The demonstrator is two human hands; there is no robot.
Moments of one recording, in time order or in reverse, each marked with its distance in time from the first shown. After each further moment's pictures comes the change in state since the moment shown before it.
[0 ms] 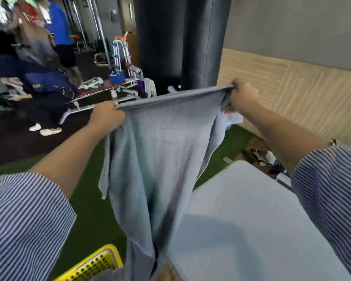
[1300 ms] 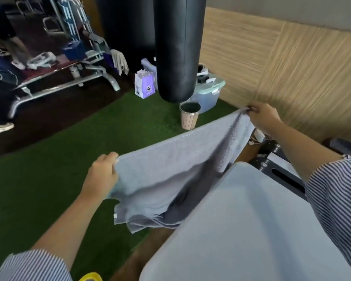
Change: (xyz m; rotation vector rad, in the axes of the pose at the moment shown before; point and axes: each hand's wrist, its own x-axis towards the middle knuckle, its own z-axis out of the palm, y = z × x) left_hand 0.094 -0.077 0.239 0.101 -0.116 0.319; right_hand 0.167 0.187 0.033 -0.420 -0.035 0.086
